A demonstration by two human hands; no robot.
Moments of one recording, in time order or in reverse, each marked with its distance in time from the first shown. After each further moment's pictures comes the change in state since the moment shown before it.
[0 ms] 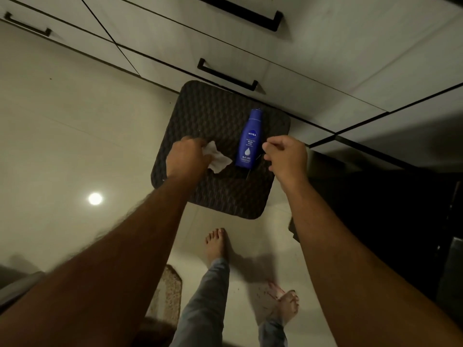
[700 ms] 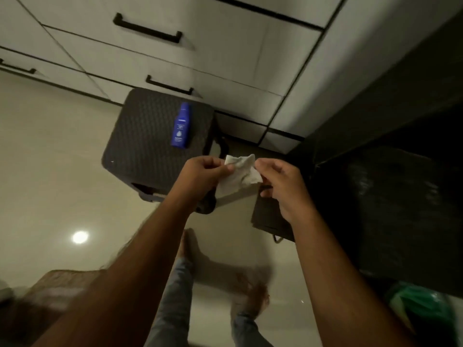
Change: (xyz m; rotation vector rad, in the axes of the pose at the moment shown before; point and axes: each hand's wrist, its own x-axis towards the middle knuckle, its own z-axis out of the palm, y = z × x) left_hand -0.212 0.210 -0.020 -0.854 -0.362 -0.126; right_hand -0.167 0.062 -0.214 0.347 -0.138 0.019
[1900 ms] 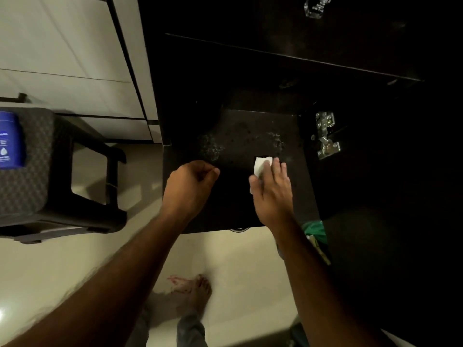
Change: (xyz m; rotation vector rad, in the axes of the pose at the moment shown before) left_hand -0.024 0.003 0.260 0.414 -0.151 0.331; right_hand -0.056 0.120 -0.257 -0.935 0.575 -0.193
